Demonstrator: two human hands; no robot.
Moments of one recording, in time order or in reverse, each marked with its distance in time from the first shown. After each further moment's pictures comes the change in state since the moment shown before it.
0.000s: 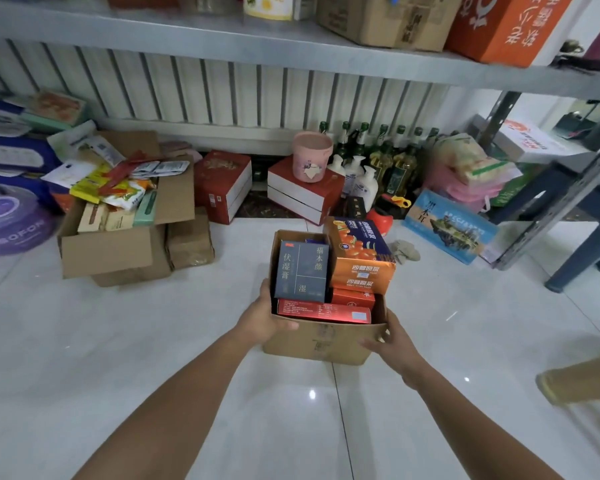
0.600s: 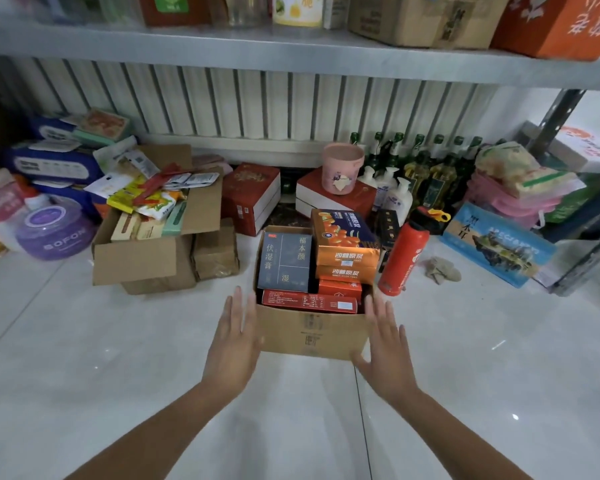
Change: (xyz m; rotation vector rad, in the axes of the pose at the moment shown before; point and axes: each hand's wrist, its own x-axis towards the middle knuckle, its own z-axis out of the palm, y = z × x) left_hand -0.028 -0.068 -0.029 0.761 0.426 0.127; right_hand 0.025 -0.016 0.057 -0.815 0.100 -0.494
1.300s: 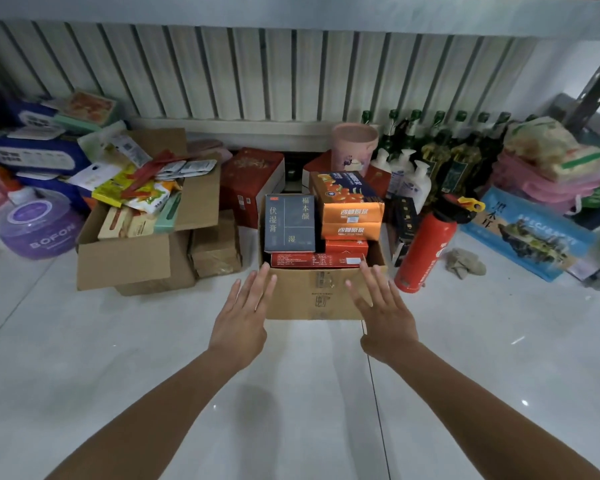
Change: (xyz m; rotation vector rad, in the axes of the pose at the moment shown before) left_hand 0.068 -0.021 0.016 0.397 -0.060 0.143; right_hand 0.086 0.000 0.019 -0.612 -0.190 -0.066
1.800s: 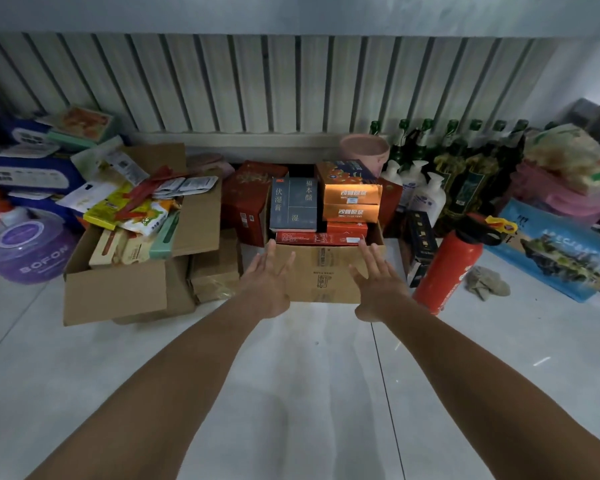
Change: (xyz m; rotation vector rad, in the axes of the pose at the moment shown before) left_hand 0.124 -0.012 -0.037 0.011 -0.310 -0.017; right_hand 0.112 0.004 -0.040 -0.052 -0.223 0.015
